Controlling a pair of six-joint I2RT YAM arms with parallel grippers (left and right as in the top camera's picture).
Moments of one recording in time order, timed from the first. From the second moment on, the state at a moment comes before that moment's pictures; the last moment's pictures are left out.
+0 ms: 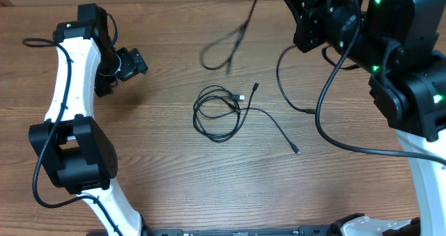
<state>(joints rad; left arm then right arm) 0.14 2.02 1.82 -1.24 0.09 -0.42 0.37 1.48 2.05 -0.90 -0.21 0.08</state>
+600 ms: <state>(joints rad) 0.14 2.02 1.82 -1.24 0.09 -0.42 0.37 1.59 2.05 -1.02 -0.26 0.11</state>
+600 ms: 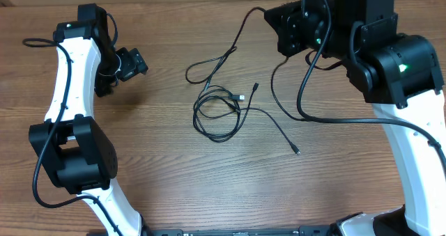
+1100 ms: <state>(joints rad) 0.14 2.02 1.82 -1.24 0.09 -0.42 0.29 1.87 1.84 -1.32 0.01 0.33</state>
